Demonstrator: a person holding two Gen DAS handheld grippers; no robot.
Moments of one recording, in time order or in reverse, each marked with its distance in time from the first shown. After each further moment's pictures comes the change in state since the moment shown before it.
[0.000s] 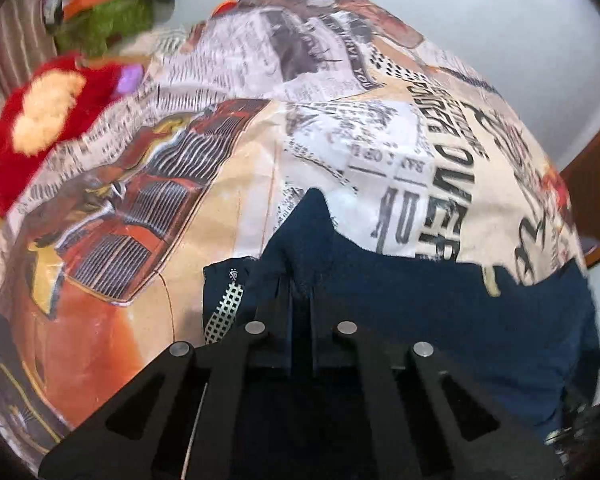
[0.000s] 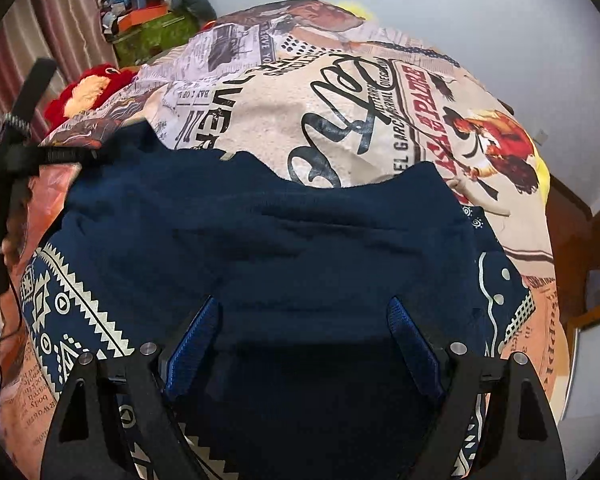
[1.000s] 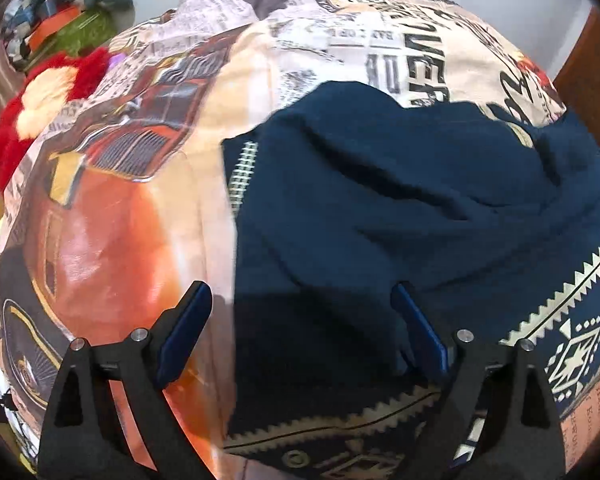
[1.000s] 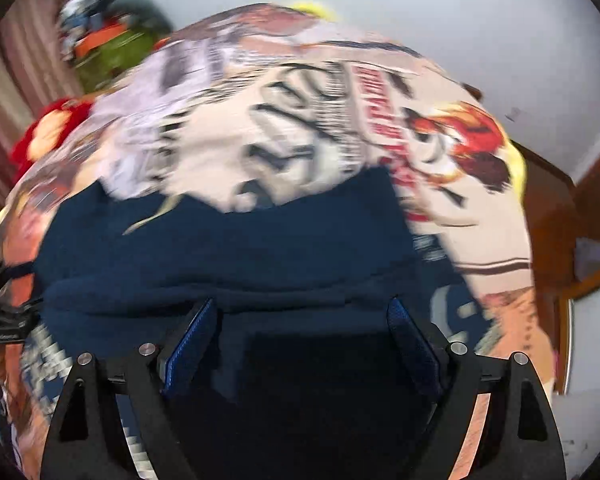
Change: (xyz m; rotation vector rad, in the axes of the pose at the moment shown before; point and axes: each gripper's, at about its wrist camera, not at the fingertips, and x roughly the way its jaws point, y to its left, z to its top) left arm -0.015 0.014 -0.090 0.247 0.082 0.050; right arm 0.006 -0.048 0.033 0.159 0.027 -0.083
